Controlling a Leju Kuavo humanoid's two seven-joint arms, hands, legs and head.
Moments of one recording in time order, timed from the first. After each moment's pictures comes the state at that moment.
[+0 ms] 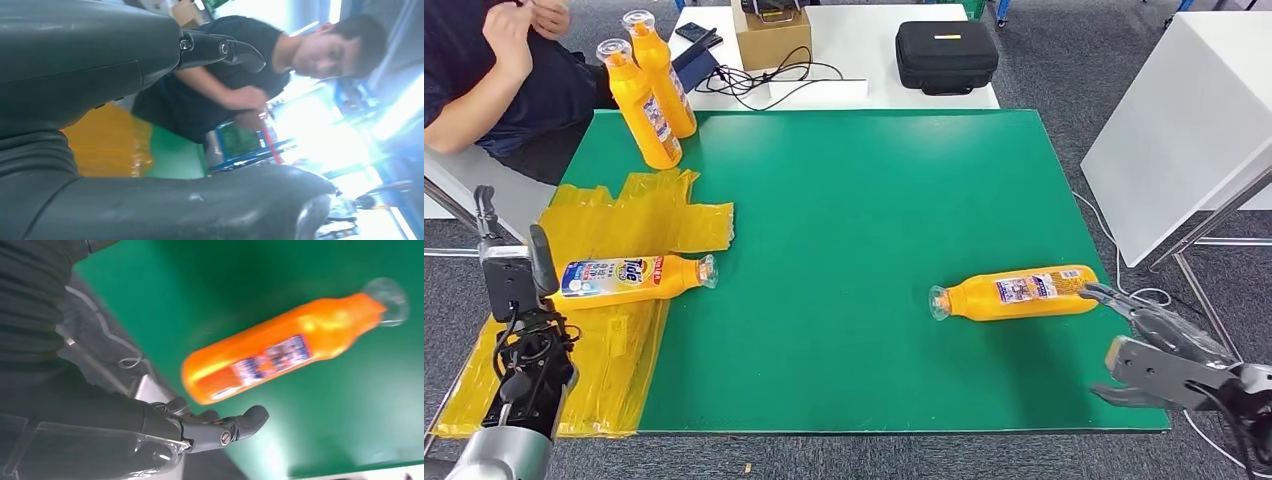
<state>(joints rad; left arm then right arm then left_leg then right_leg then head) -0.35 0.15 0.15 -1.05 -0.11 0.40 -0.70 0.06 -0.65 -0.12 -1.84 0.33 0.68 0.00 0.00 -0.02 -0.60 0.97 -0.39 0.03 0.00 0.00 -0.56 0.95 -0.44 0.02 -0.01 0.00</state>
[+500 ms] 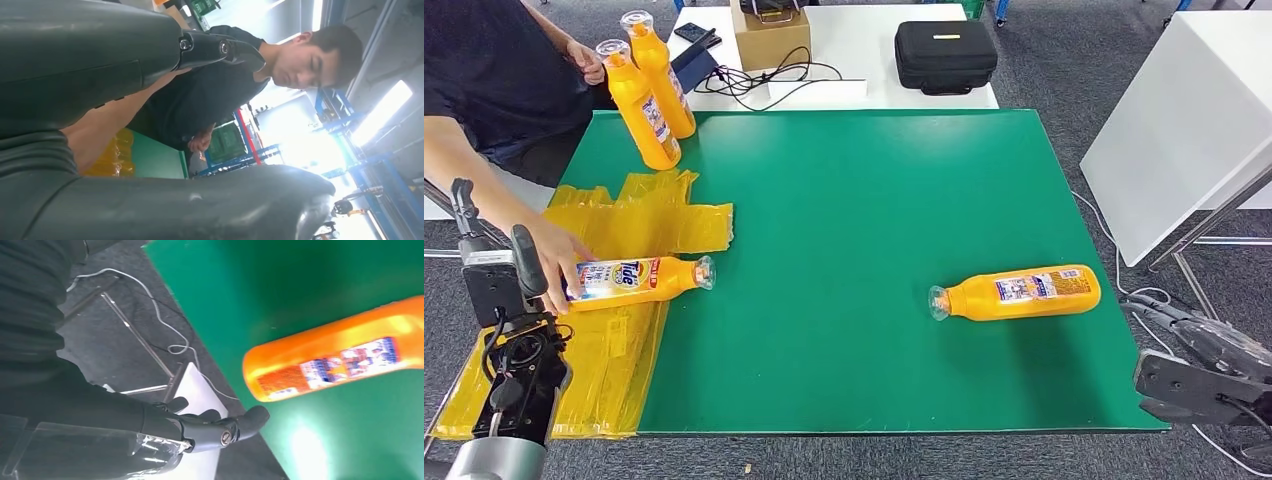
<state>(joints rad) -0.31 0.16 0.15 -1.16 -0.10 0.42 -0.70 0.16 -0.81 -0.19 -1.89 0.34 0.67 0.08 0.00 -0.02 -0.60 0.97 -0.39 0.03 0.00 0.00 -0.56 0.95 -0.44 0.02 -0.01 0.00</state>
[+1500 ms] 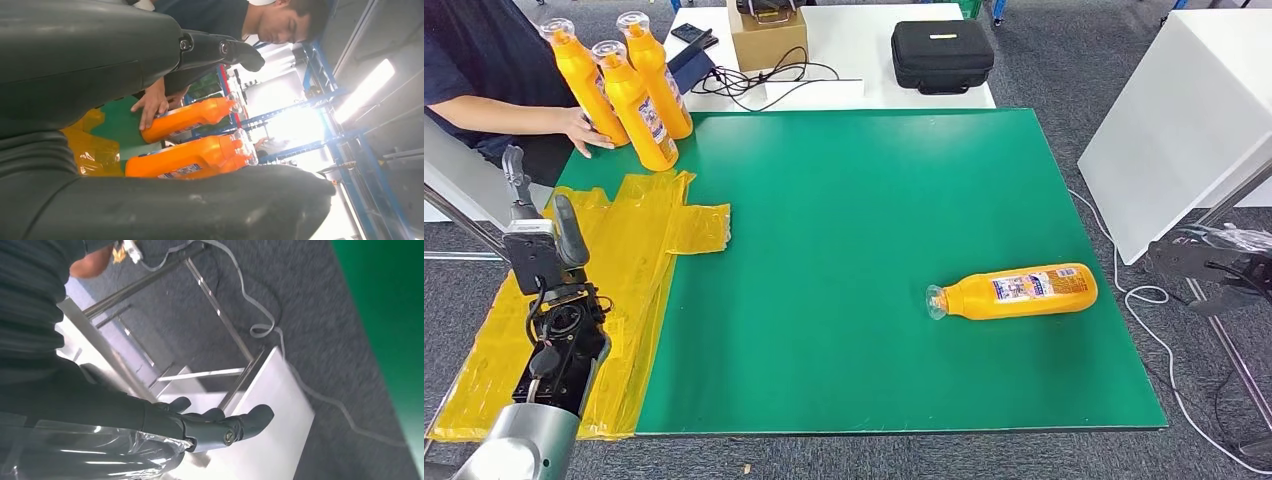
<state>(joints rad) -0.43 0.09 0.05 -1.09 -0.07 0.41 -0.70 -0.85 -0.76 0.52 -0.81 0.77 0.57 -0.17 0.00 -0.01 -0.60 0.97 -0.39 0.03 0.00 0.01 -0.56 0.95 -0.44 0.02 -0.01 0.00</state>
